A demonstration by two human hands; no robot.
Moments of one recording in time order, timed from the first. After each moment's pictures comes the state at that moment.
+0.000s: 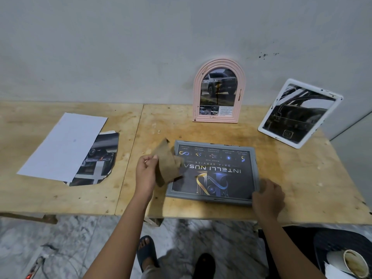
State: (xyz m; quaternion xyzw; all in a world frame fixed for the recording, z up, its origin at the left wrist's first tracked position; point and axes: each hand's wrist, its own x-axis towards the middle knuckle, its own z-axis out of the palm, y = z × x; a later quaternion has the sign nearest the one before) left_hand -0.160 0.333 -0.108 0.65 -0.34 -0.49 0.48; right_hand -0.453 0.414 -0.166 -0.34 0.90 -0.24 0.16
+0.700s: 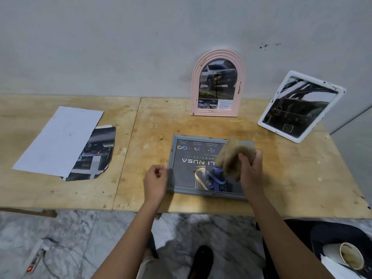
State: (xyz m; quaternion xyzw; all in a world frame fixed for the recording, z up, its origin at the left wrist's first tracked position) left_hand -0.183 0.359 -0.133 0.72 -0.45 -0.39 0.36; right_hand -0.413 0.375 -0.114 -0.35 0.69 -0.53 0.35
